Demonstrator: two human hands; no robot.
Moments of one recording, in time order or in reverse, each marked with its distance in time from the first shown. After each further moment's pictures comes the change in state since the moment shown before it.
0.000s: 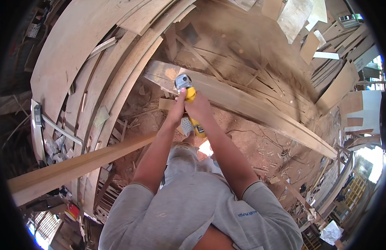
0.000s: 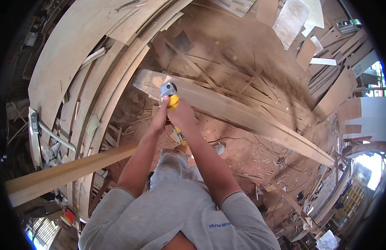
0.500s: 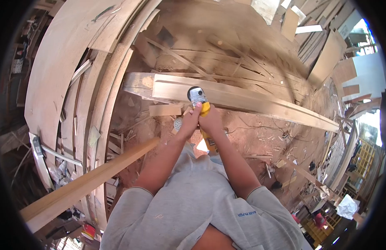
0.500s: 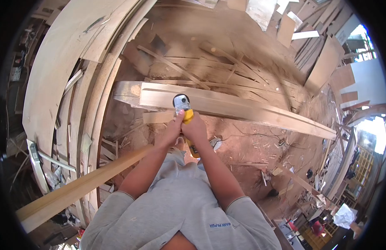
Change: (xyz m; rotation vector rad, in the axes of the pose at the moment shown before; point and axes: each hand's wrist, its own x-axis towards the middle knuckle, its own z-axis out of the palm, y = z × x) left_hand -0.013 -0.068 0.089 0.279 -0.191 -0.124; right_hand -0.039 0.116 -0.047 0.086 0.210 0.127
